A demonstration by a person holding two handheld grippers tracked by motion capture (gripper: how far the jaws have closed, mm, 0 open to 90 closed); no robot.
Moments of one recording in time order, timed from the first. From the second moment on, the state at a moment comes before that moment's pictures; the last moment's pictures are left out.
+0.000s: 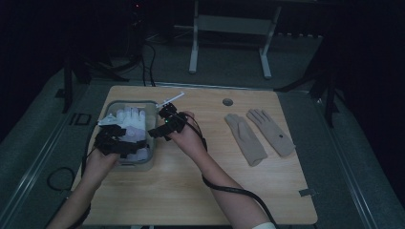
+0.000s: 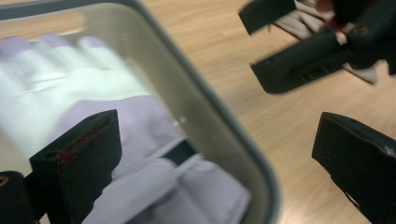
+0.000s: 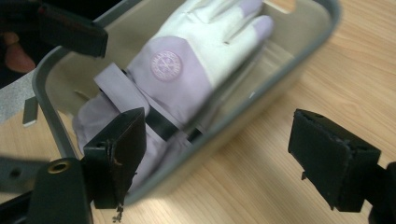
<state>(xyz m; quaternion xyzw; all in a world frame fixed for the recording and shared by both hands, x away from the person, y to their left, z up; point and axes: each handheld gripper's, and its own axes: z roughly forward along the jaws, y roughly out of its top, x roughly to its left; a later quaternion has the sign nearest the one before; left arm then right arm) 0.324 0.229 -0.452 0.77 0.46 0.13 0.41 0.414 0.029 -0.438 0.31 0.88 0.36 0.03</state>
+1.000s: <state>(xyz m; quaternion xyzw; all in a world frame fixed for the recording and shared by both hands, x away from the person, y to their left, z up) 0.298 0.126 -0.496 0.81 0.35 0.07 0.46 0.384 -0.092 -0.454 0.32 0.87 0.37 0.08</state>
